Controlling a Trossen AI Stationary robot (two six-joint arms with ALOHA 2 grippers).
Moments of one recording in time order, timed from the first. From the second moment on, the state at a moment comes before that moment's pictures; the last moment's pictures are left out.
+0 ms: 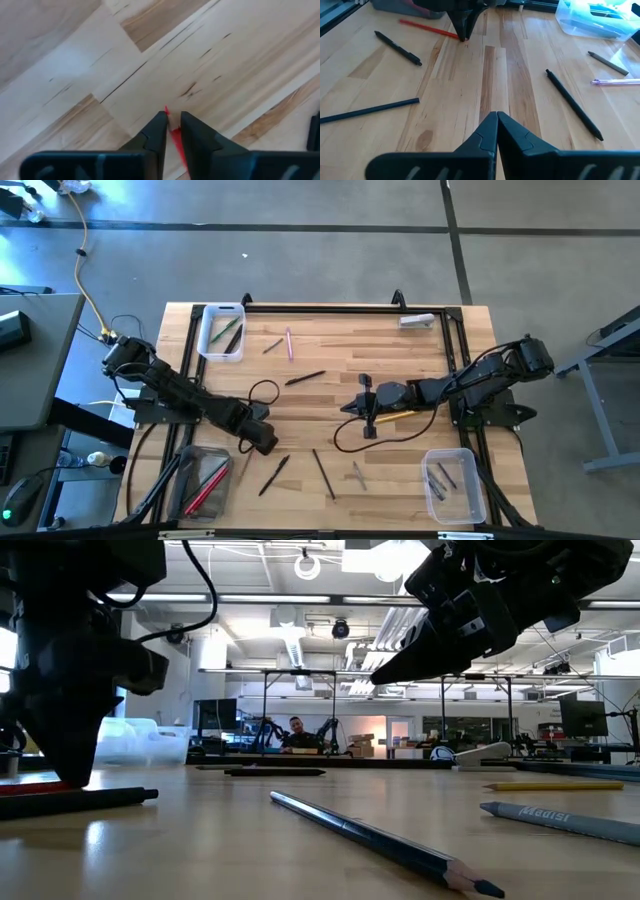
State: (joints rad) left arm -0.28 1.55 0.70 -0.54 -0.10 -1.32; right arm 0.15 1.50 0.59 0.44 0.11 -0.06
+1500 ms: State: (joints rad) left arm -0.54 1.12 0.74 -0.69 -0.05 -1.57; right arm 0.15 1.50 0.59 0.43 0.11 -0.06
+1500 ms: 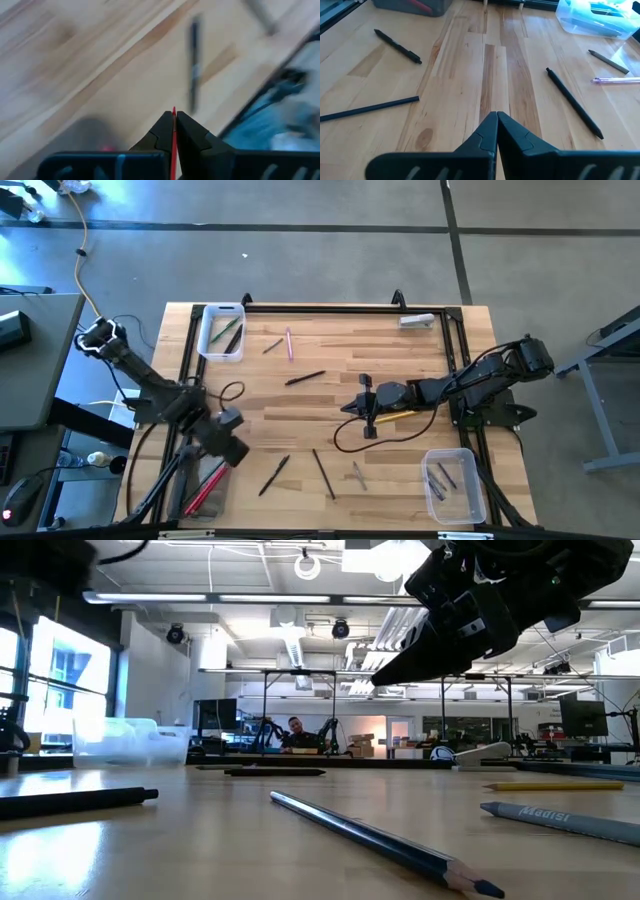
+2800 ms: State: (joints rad) left arm -0.93 1.11 0.75 -0.93 -0.28 -1.80; right arm 0.15 1.50 0.59 0.45 0.11 -0.05
